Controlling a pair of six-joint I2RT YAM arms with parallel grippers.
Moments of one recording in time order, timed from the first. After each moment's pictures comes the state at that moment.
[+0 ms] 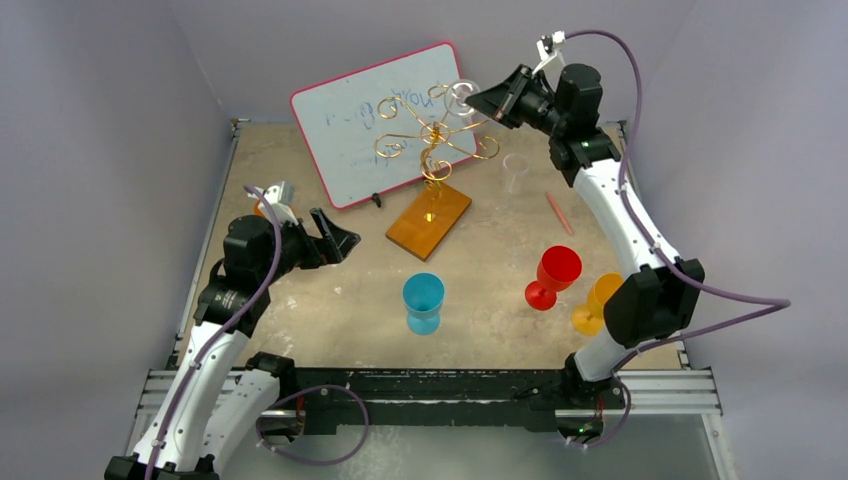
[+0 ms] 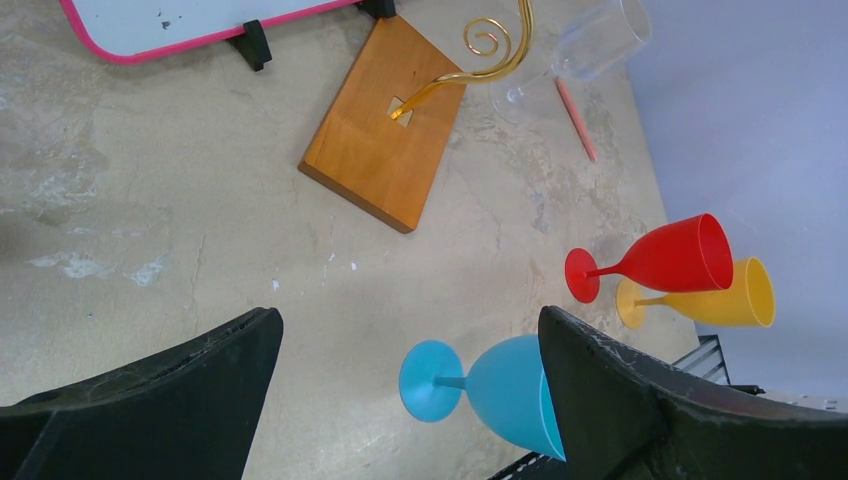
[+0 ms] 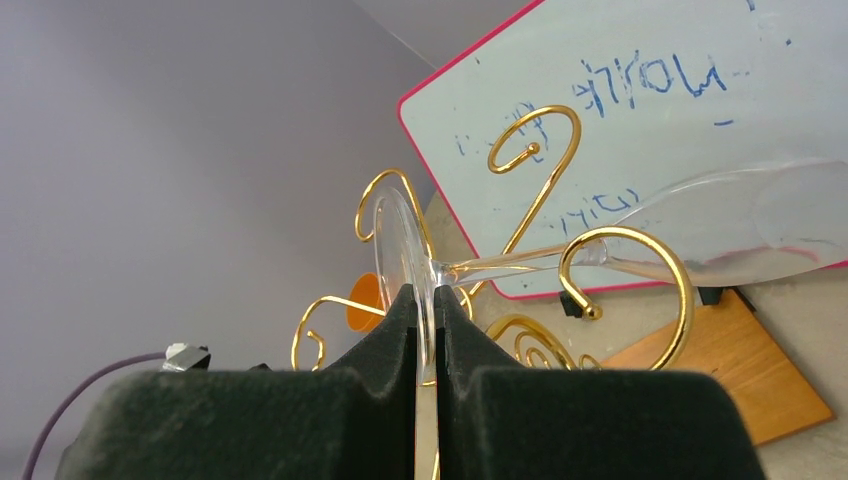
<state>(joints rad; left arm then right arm) -0.22 0.70 0.75 -0.43 0.31 -0.55 0.23 1.62 1.63 -0.08 -0.52 0.80</state>
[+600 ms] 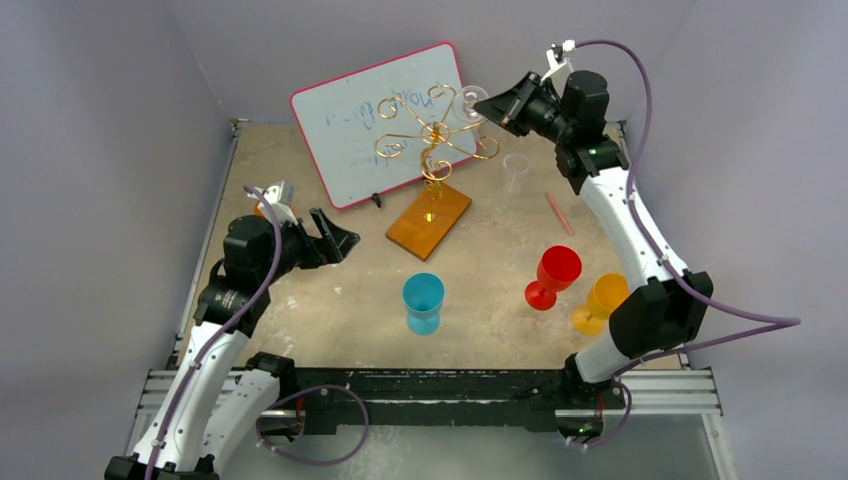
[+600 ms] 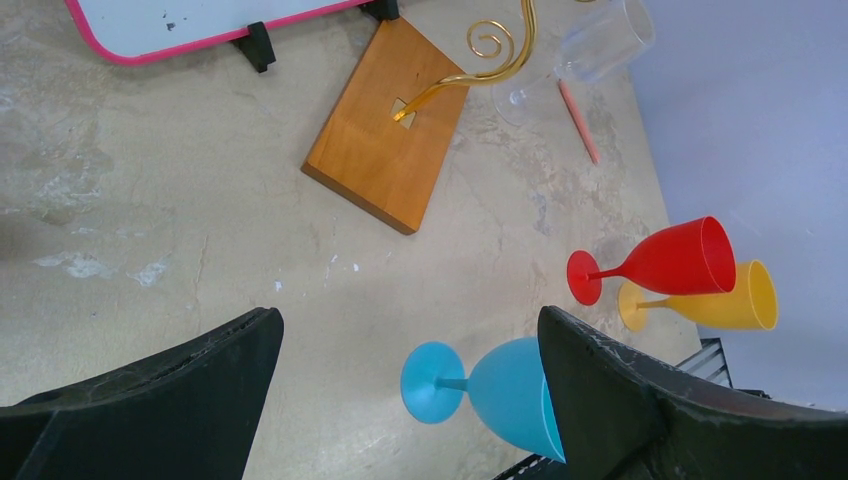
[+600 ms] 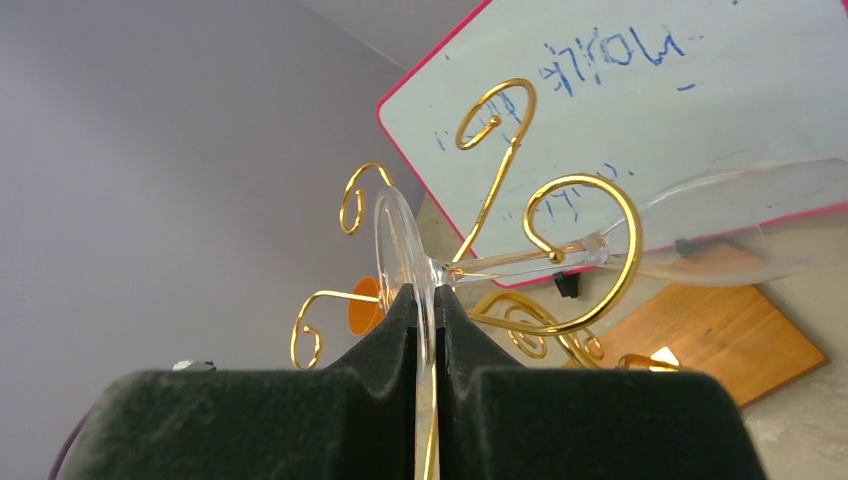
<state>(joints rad) -0.22 0.70 0.75 -0.43 0.30 -0.55 0.22 1.55 1.58 -0.14 -0.47 0.83</state>
